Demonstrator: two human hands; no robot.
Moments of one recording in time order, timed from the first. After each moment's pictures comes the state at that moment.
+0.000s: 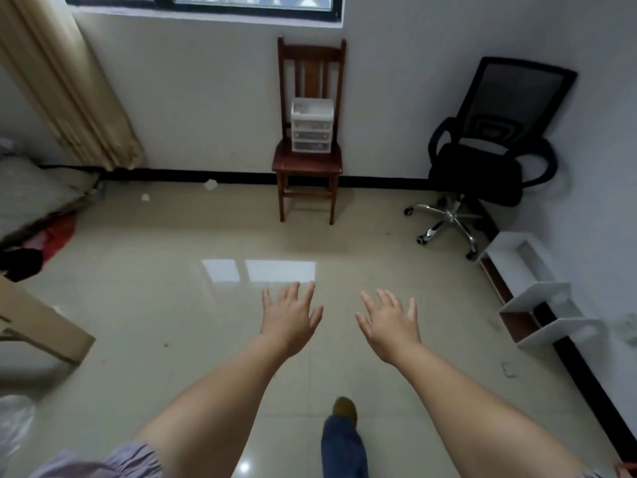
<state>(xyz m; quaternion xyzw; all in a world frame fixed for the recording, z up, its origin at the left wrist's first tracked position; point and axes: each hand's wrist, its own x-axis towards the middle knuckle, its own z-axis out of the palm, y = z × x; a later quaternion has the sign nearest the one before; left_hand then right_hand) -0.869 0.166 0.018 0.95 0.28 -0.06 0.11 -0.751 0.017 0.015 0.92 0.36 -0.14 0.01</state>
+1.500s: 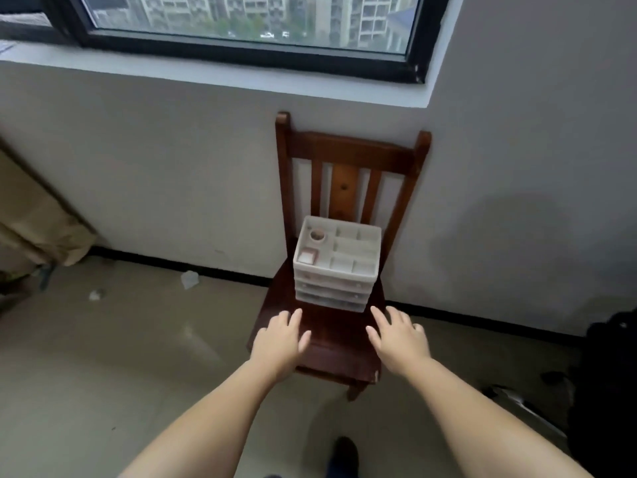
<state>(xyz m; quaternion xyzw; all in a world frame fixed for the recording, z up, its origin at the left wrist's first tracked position) -0.117 0.840 -0.034 0.91 0.38 -0.11 0.15 0.058 0.702 -0.022 0.88 0.43 -0.19 0.04</state>
